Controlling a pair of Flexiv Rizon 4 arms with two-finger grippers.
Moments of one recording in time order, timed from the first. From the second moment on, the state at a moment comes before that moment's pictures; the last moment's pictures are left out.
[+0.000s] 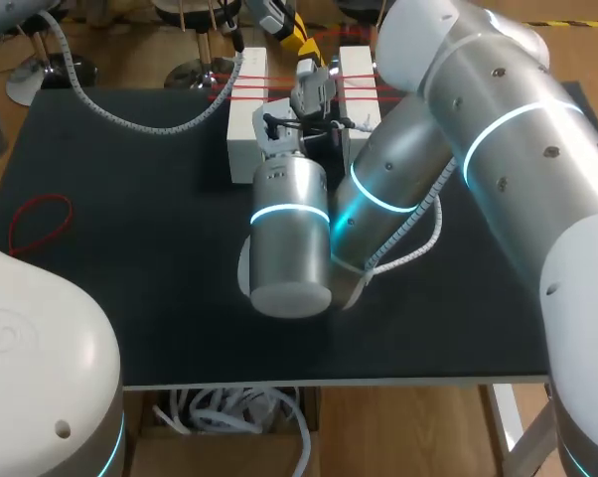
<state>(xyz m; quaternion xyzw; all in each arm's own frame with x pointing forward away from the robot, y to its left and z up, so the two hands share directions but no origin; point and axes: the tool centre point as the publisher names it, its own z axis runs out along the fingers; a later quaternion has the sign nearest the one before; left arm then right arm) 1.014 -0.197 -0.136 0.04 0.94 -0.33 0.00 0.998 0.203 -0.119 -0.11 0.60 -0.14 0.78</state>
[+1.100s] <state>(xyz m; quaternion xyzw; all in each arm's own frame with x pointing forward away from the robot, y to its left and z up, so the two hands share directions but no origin) 0.991 -0.102 -0.154 -0.01 0.97 -0.24 -0.11 0.957 0.148 -0.116 -0.15 0.60 -0.05 0.78</state>
